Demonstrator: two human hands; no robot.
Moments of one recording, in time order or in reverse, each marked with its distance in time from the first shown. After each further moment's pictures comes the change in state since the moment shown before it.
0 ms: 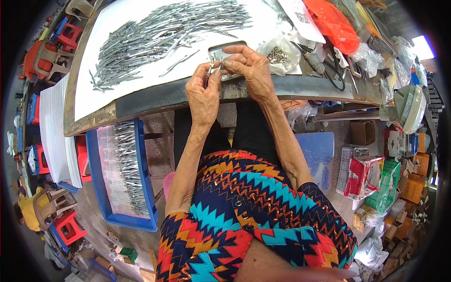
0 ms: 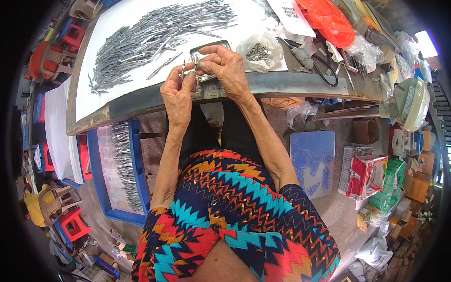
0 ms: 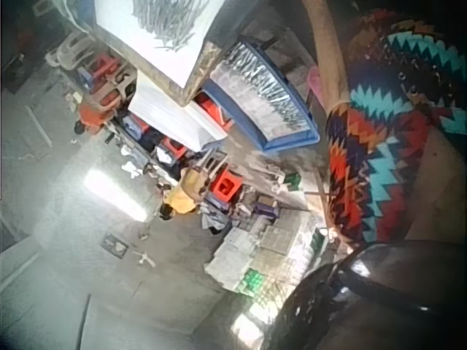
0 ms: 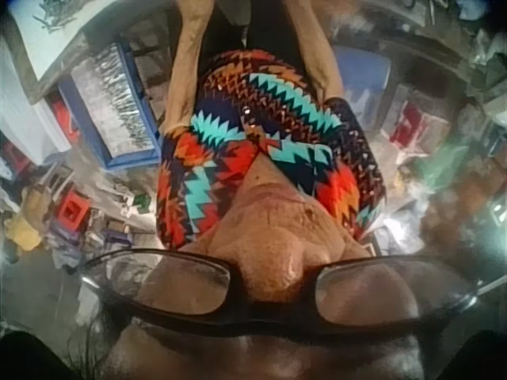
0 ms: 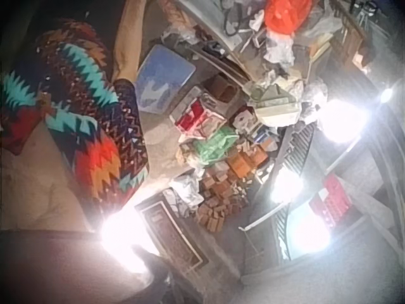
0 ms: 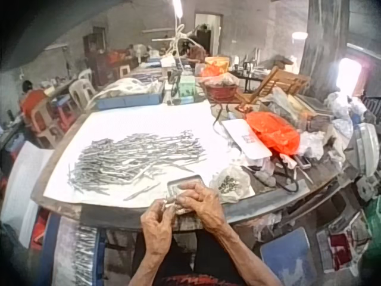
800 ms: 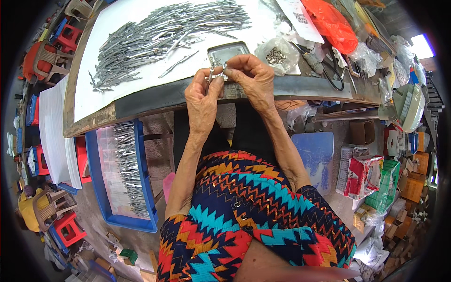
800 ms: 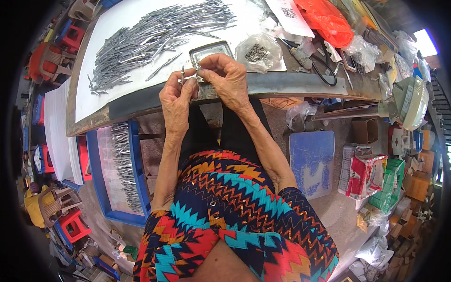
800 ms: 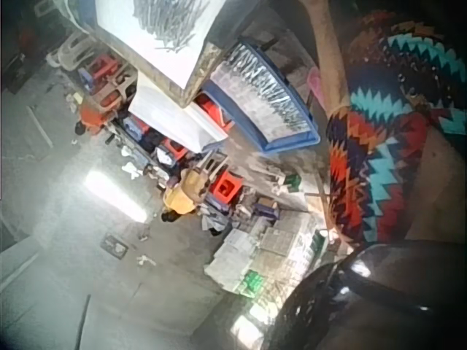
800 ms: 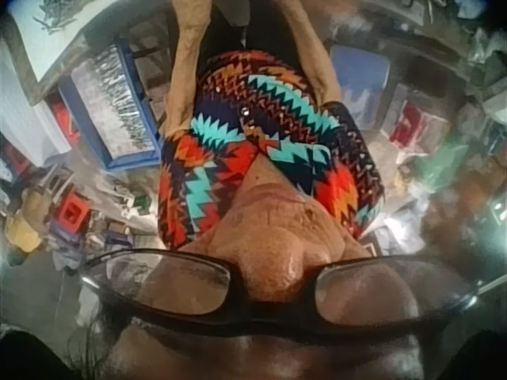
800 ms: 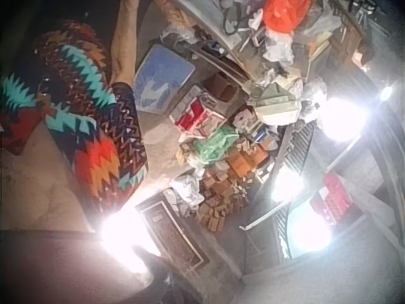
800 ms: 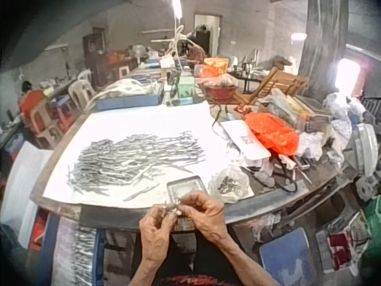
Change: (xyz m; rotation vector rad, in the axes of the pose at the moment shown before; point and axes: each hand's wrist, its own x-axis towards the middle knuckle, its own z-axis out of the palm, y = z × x) left_hand -0.009 0.004 -0.005 -0.174 -0.088 -0.036; right_hand -0.023 -0.013 0.013 -0.227 0.141 -0.111
